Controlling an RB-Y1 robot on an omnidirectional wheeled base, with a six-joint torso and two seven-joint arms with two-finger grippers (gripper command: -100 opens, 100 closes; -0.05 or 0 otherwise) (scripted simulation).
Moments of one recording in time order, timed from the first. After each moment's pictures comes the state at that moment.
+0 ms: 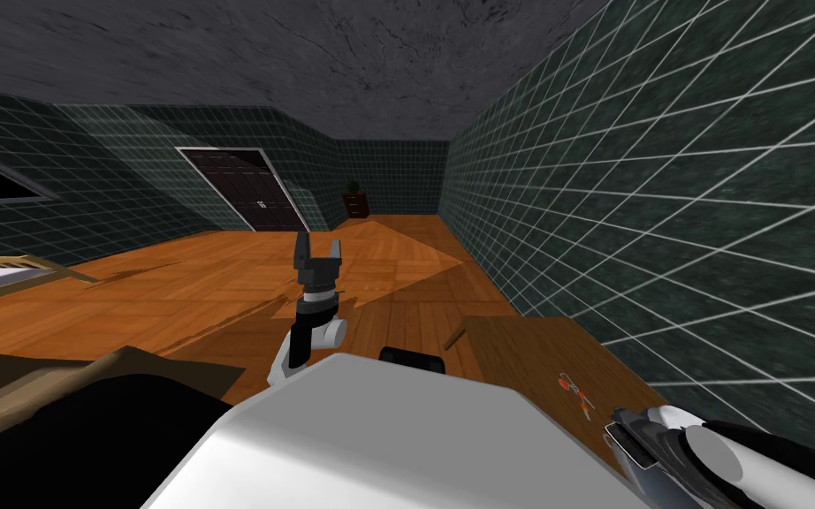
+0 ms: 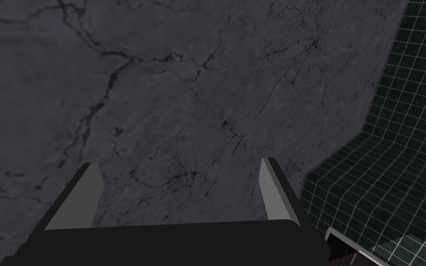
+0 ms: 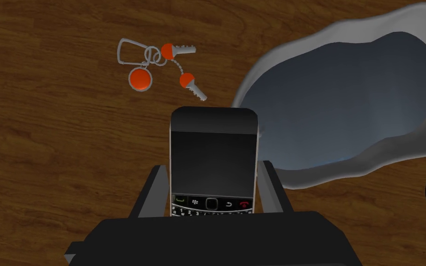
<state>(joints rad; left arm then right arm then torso) 0.46 0.02 0.07 -2.36 -0.02 -0.57 0.11 0.54 -0.91 -0.34 -1.33 -0.85 0.96 -2.24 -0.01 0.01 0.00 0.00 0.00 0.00</state>
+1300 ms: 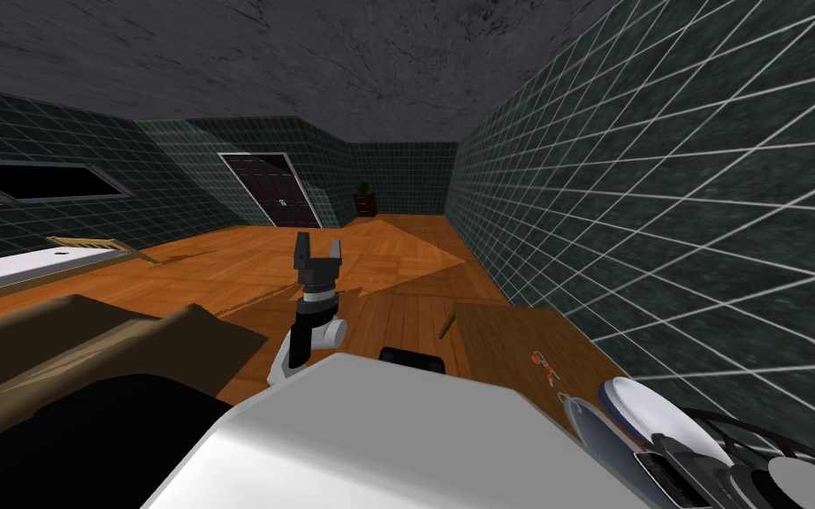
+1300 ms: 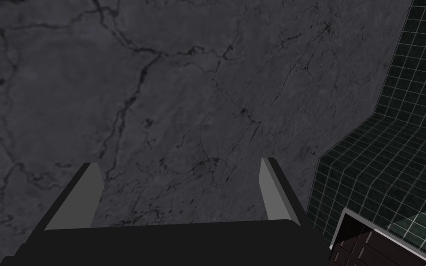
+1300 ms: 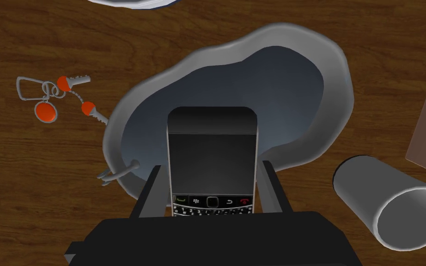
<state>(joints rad) 0.46 0.02 0.07 -2.36 -0.02 -0.57 0.11 0.59 -1.01 -0.38 -1.21 -1.09 1.06 -2.23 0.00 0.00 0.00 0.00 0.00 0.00</state>
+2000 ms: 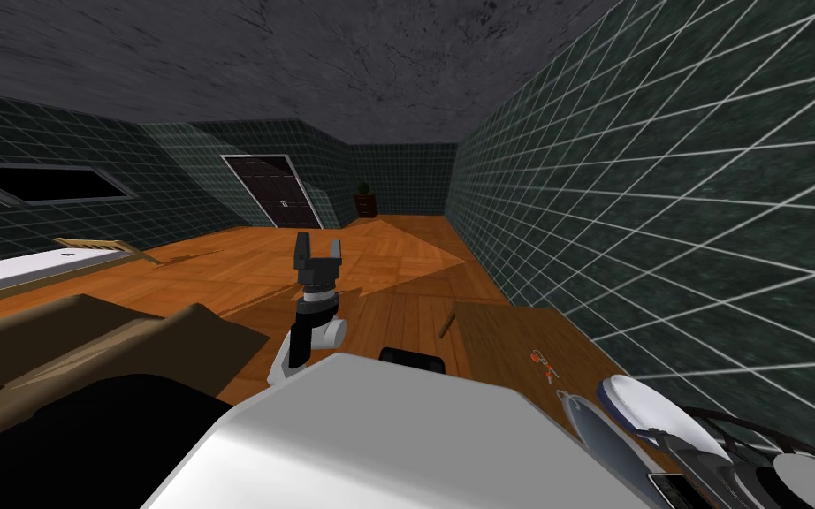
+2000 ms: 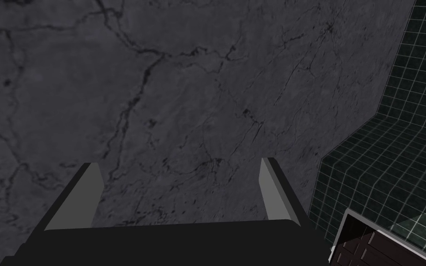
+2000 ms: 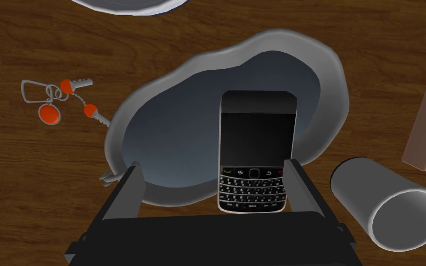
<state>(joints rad) 0.46 0.02 0.07 -2.36 -0.02 -0.57 0.11 0.59 -1.04 -0.38 -1.22 -1.10 1.07 -2.25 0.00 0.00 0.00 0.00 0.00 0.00</state>
